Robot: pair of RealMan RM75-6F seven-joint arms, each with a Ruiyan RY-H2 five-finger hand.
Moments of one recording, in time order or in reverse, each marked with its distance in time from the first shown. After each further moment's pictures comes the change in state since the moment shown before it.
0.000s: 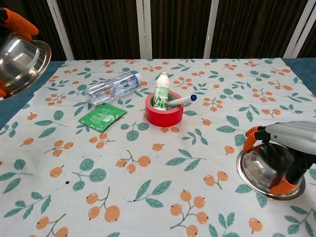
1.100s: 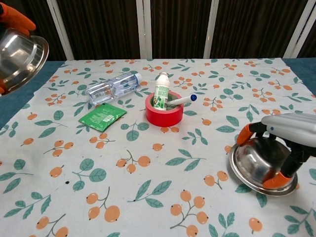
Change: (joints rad) left arm 0.016 0.003 -0.005 0.004 0.035 0.010 -0.026; right arm 0.011 0.034 -0.012 -0.028 -0.108 0.020 0.108
